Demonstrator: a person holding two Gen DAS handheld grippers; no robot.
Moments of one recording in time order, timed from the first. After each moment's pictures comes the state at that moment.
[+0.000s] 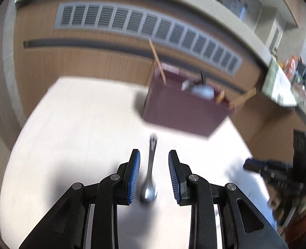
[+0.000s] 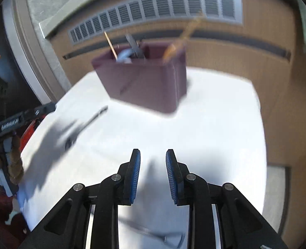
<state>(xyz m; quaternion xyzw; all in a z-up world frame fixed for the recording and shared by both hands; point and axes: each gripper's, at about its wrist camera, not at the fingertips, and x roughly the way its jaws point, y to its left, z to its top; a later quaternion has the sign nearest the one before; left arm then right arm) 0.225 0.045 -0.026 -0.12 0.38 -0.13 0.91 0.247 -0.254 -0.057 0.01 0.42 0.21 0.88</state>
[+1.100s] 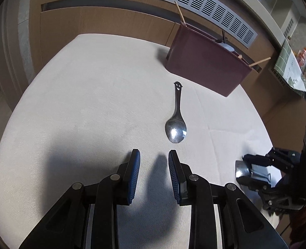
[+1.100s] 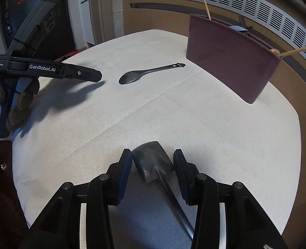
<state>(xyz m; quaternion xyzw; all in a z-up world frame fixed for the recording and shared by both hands) 0.194 0.063 -0.075 -0.13 0.45 -0.10 0.88 0.185 -0.153 -0.094 -0.20 0.41 0.34 0.82</state>
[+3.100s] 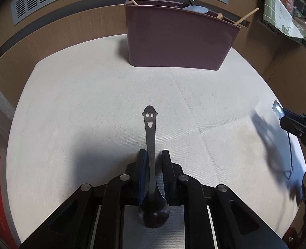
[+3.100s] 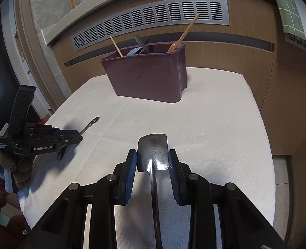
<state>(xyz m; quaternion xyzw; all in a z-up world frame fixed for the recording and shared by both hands) 0.247 -0.008 -0.076 0.03 0.50 -0.15 0.85 0.199 -0.239 -0.059 0.03 0.38 0.18 0.91</state>
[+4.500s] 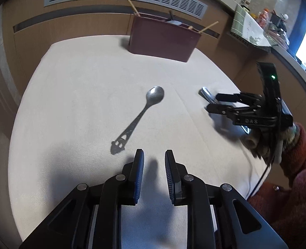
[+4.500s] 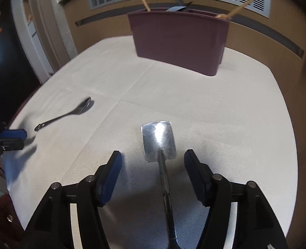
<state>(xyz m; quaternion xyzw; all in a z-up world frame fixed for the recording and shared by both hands) 0.104 0.044 -0.057 -0.04 0.46 -0.22 0.86 0.201 -0.174 -0.093 -0.08 0.45 0.20 0.87</state>
